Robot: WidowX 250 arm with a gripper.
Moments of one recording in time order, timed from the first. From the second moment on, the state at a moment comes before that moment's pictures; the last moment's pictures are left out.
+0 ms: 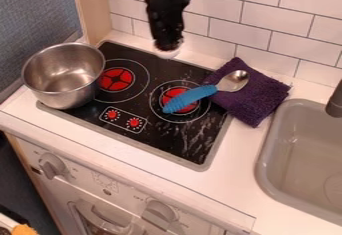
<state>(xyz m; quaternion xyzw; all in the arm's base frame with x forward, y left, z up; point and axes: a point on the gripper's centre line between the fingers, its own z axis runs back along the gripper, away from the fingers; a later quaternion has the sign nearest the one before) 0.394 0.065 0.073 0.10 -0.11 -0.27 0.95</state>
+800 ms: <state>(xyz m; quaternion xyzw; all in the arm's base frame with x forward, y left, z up) 0.404 0.079 0.039 0.10 -0.07 -0.24 0.96</state>
